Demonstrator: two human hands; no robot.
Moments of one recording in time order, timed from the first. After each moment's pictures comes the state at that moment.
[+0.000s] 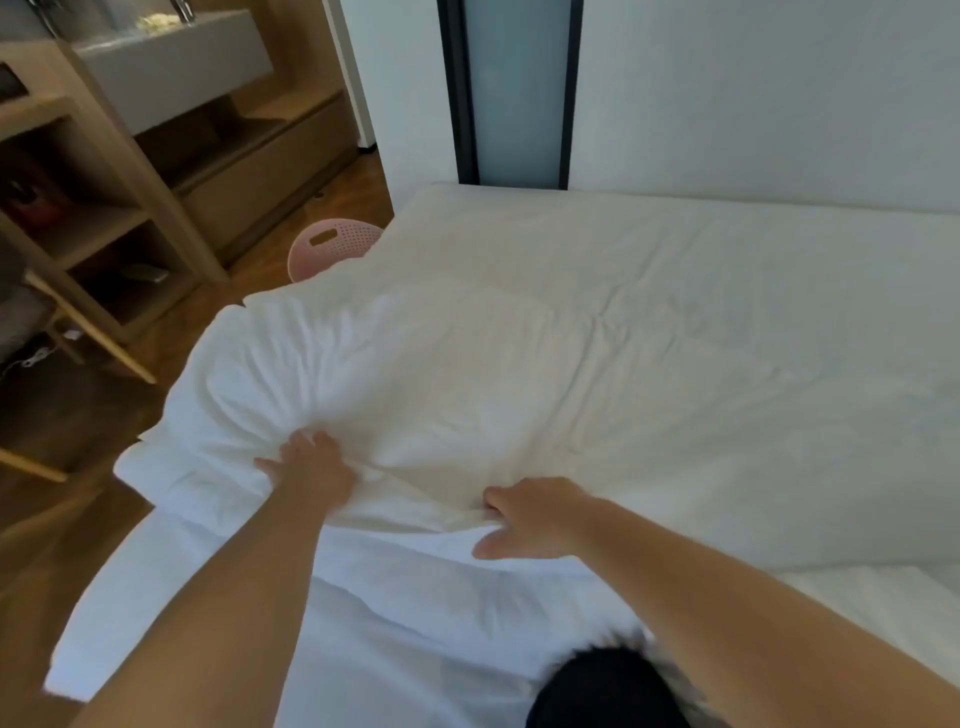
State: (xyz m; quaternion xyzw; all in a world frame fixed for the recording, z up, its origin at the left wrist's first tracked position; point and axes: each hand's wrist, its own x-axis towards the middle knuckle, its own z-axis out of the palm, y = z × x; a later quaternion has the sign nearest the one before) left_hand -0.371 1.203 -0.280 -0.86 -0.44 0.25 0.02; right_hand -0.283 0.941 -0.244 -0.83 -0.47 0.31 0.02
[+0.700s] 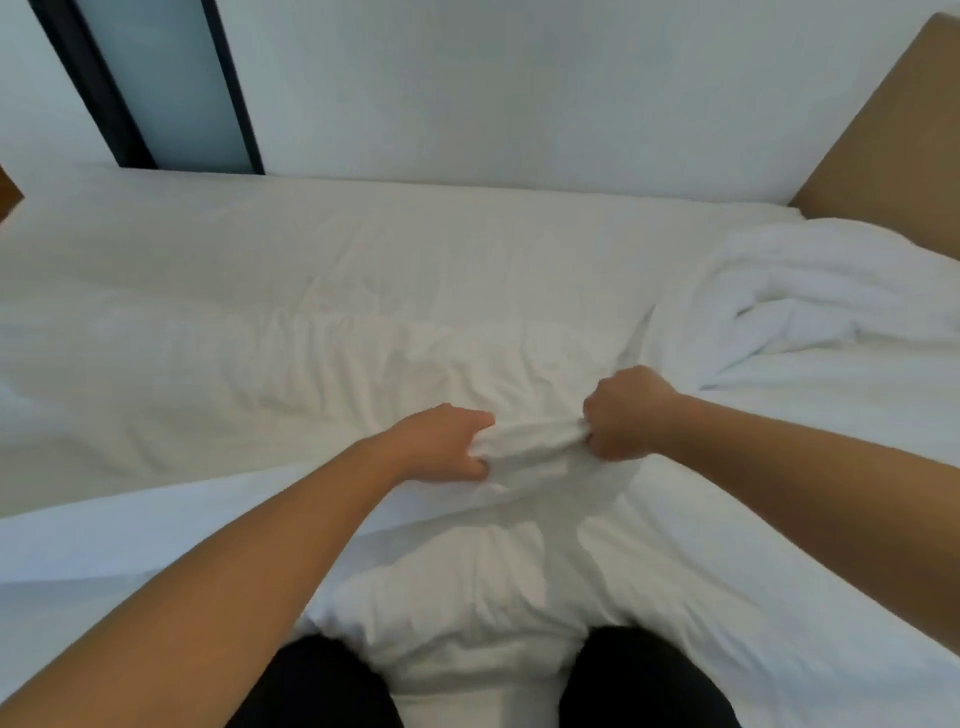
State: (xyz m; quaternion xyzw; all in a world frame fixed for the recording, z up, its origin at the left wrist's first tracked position) left_hand -0.206 0.789 -0.219 -0.93 0.21 0.21 -0.22; right_hand -0.176 0.565 -0.162 -0.90 -0.25 0.17 -0.32
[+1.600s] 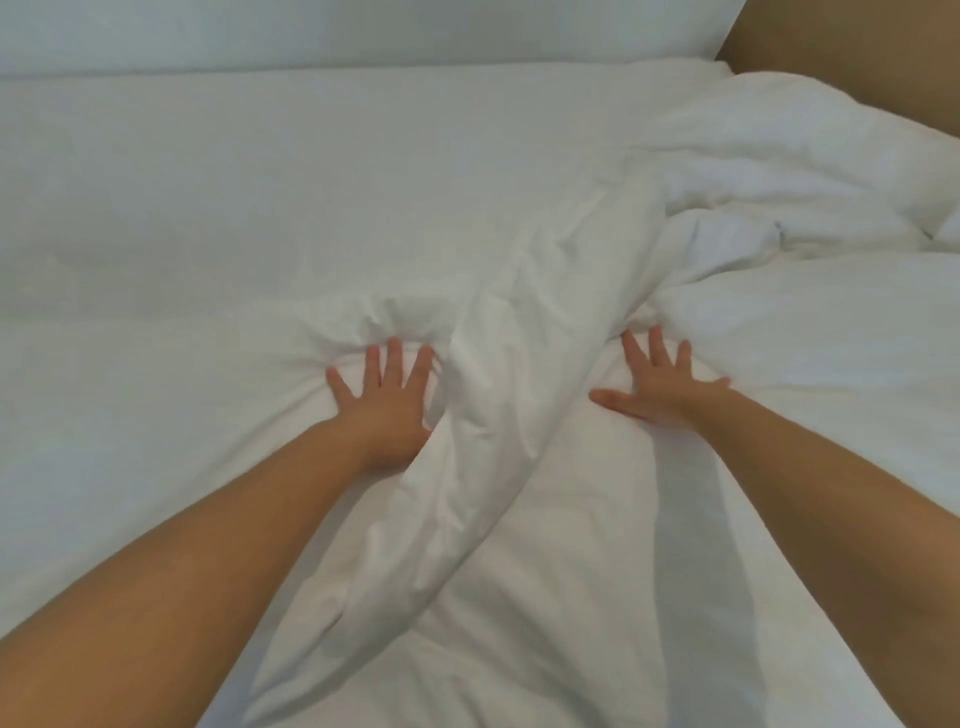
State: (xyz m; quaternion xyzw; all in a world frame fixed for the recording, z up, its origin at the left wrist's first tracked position) left_hand -0.065 0.551 -0.310 -0.95 0.11 0.29 -0.04; right_hand -0.054 0.232 -0.312 -0.94 0.15 0.31 0.04
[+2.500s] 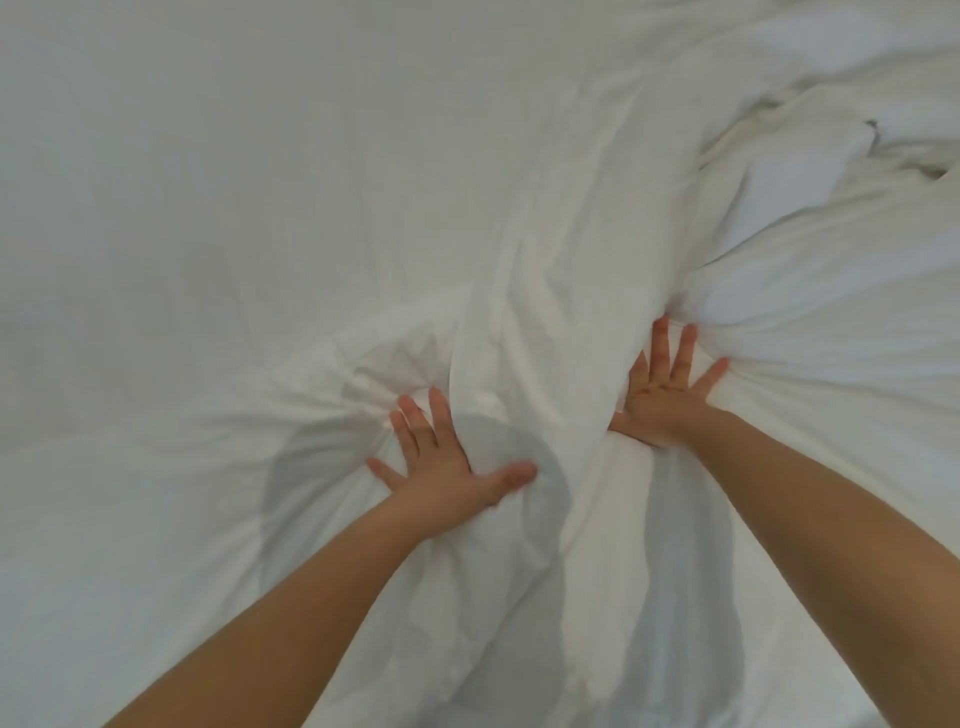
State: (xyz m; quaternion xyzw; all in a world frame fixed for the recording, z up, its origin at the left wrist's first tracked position) left_hand -0.030 0.489 -0.289 -0.81 -0.07 0.53 -0.24; right_hand -0.016 0.234 -0.336 -0.86 0.17 0.49 0.04
